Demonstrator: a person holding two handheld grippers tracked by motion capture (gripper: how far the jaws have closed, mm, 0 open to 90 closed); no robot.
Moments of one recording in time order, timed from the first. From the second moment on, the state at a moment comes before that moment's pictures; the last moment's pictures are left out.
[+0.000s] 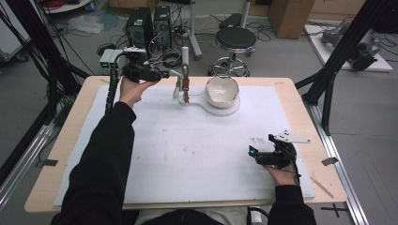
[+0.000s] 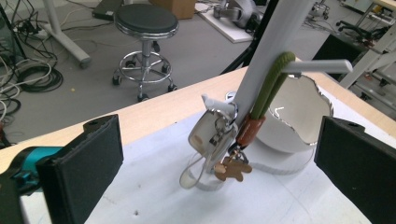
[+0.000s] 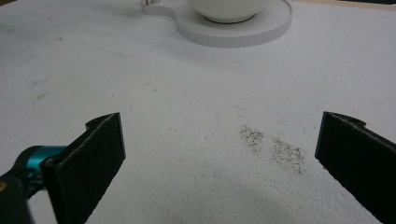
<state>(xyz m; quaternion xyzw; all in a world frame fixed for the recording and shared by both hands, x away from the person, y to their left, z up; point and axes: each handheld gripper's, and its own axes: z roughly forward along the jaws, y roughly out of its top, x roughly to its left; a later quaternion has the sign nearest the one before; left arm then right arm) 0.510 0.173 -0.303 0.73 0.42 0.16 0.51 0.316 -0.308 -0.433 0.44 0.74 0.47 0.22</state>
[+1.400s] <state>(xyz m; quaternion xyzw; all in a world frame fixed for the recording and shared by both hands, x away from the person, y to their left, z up) 0.412 0.235 -0.345 0.76 0.39 0.17 0.48 0.313 -0.298 -0.418 0.43 0.76 0.44 0.21</state>
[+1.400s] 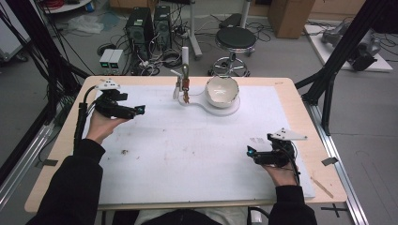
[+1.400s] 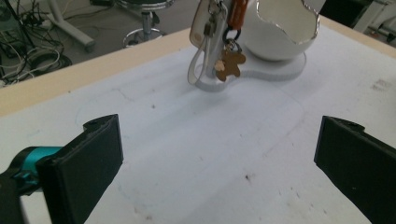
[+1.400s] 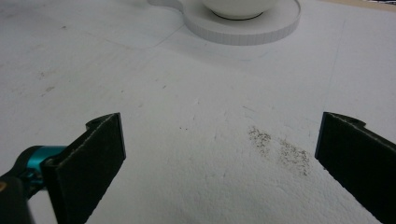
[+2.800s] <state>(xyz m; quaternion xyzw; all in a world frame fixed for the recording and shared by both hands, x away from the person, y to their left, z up) 0.307 0.283 -0.411 0.76 0.40 0.20 0.48 0.314 -0.302 -0.425 0.44 0.76 0.43 0.21</state>
